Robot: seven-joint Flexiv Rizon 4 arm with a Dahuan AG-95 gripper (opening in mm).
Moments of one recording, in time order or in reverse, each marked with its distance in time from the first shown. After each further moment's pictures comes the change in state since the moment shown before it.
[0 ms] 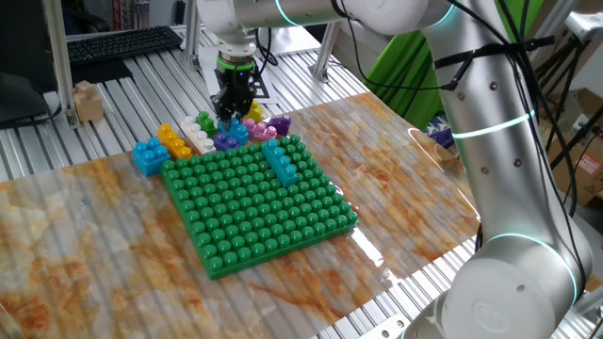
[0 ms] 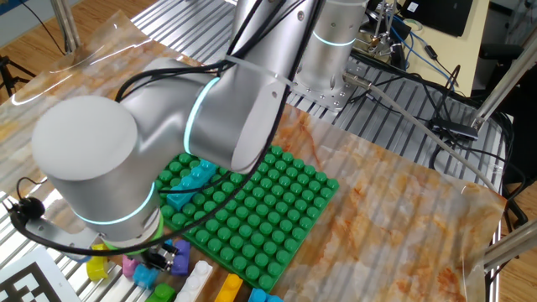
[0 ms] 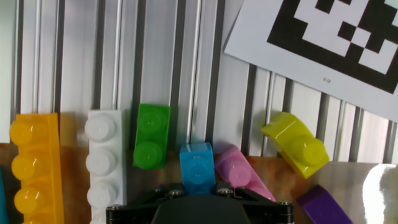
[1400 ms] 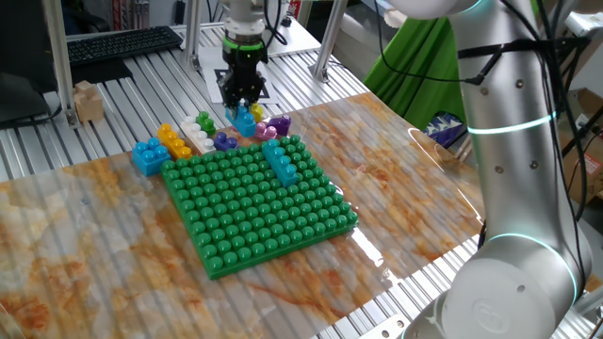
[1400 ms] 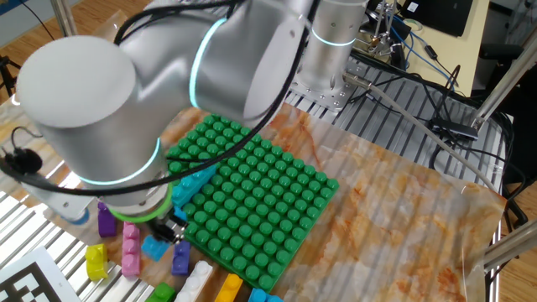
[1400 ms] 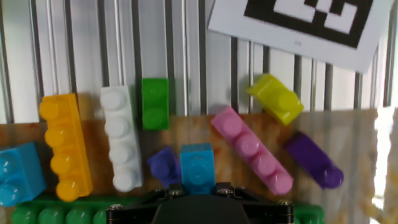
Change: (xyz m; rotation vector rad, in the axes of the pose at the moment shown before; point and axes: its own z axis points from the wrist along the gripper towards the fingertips) arm 0.050 0.014 -0.069 -0.005 0.064 0.140
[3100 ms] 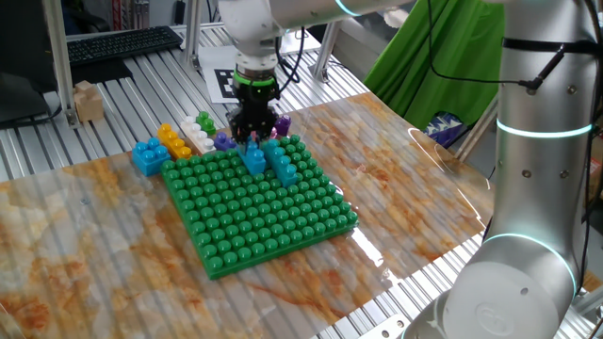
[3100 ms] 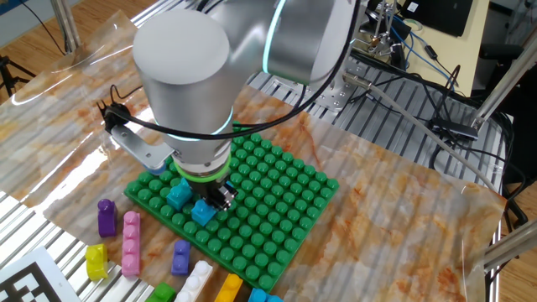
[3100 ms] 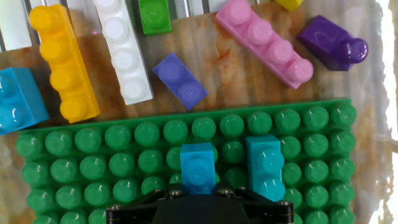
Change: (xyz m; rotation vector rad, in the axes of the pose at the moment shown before) arm 0.096 0.020 0.040 -0.012 -0.008 0.102
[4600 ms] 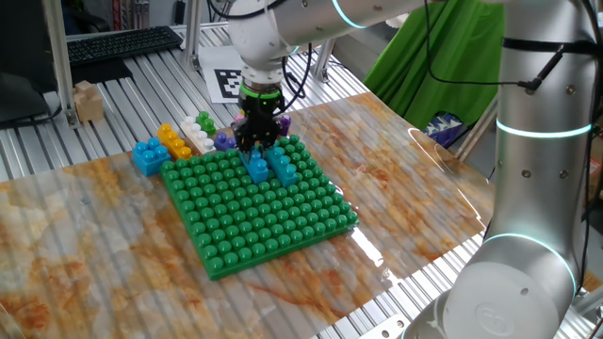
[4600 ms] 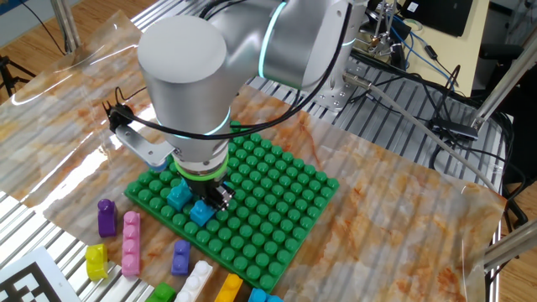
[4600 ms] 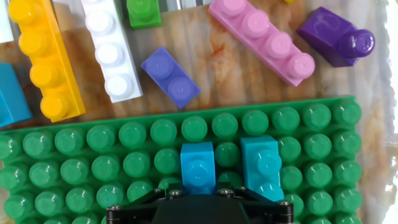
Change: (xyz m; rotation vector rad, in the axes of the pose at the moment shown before) arm 0.004 -0.006 0.023 -0.025 -0.013 0.001
